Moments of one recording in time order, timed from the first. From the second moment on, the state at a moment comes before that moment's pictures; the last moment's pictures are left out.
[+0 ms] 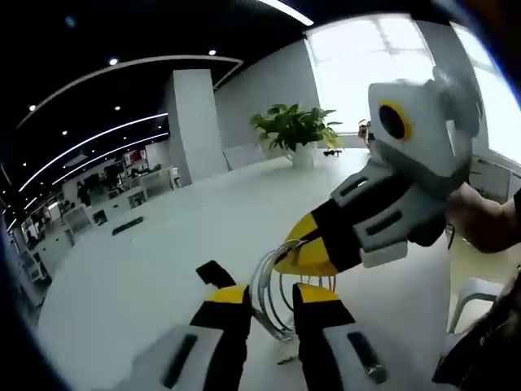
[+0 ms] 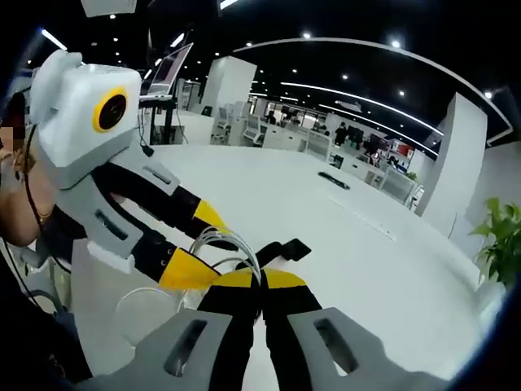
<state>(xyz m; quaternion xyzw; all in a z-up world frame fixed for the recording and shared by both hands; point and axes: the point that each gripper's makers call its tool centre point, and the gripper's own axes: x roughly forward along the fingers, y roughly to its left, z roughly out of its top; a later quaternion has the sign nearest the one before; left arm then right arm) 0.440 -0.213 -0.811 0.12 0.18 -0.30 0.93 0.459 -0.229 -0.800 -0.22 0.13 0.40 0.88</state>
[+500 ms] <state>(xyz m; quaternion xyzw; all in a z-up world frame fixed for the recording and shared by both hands) 0.443 -0.208 -0.813 0.16 0.17 -0.29 0.93 0.452 -0.226 -0.805 -0.23 0.14 0.40 0.87</state>
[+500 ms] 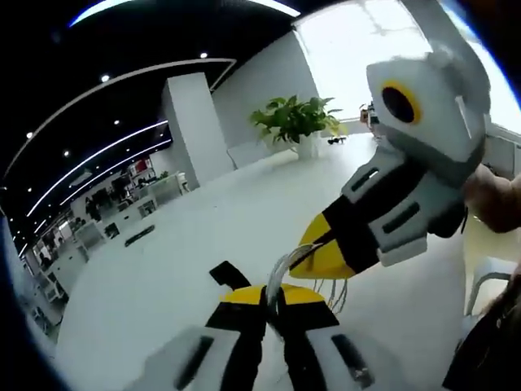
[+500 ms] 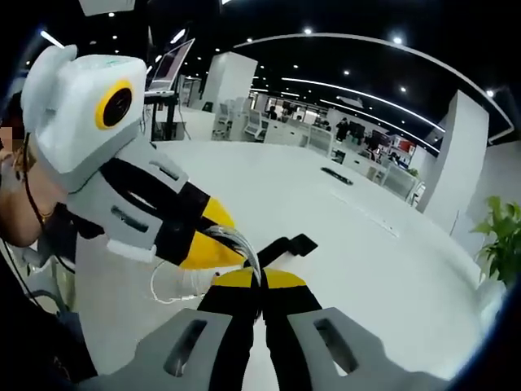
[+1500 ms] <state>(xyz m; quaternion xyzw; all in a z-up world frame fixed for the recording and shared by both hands) 0.440 -0.206 -0.788 0.33 0.11 -0.23 0.91 0.449 -0.231 -0.809 -0.20 0.19 0.41 0.87</state>
